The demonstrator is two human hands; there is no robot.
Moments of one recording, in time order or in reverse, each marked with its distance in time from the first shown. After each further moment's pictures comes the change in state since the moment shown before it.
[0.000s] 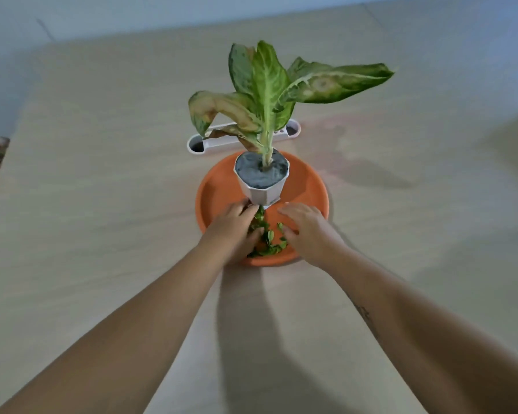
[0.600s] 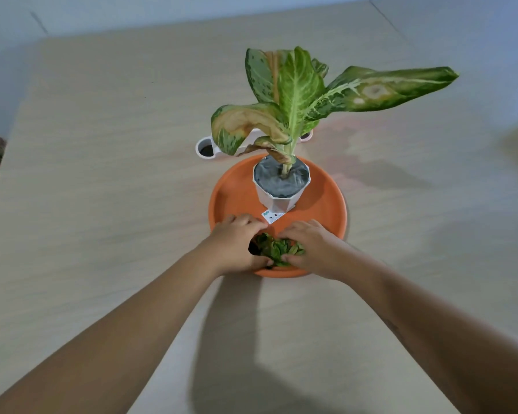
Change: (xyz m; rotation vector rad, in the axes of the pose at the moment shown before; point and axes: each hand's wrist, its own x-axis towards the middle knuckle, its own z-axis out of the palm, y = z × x) left_hand -0.006 -0.021 -0.034 -0.019 -0.252 0.047; right_hand 0.020 -0.004 0.012 -0.221 -0.284 -0.106
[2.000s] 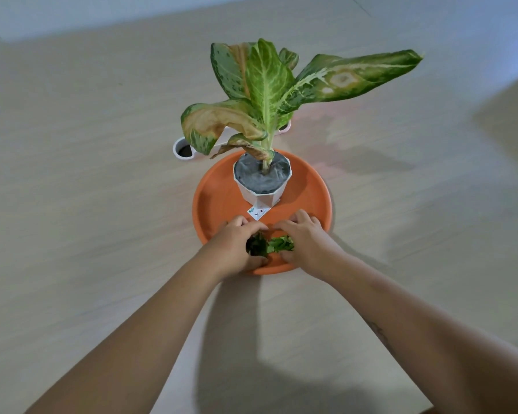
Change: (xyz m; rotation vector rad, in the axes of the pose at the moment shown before) left_hand 0.008 0.007 0.016 -0.258 0.006 0.009; right_hand -0.012 -0.012 0.010 0.073 0.125 0.240
